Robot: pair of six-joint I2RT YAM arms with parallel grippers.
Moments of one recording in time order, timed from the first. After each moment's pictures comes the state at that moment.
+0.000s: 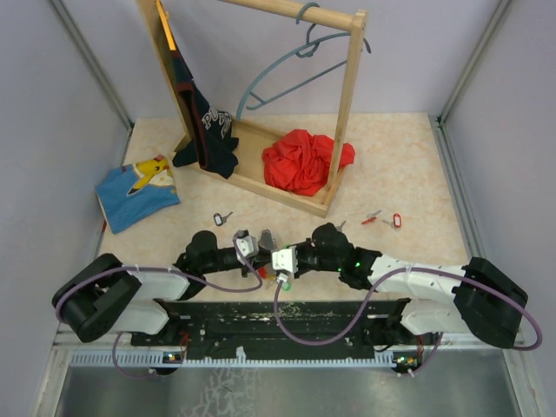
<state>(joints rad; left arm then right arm) -0.73 1.33 0.19 0.99 0.60 0.18 0.99 1.18 0.49 0.24 -0.28 -0.79</state>
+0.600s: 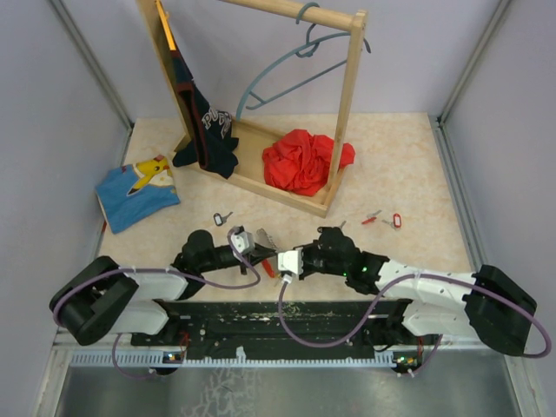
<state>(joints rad) -0.70 1.31 0.19 1.02 0.59 0.15 0.99 1.11 0.45 0.22 -0.22 -0.78</state>
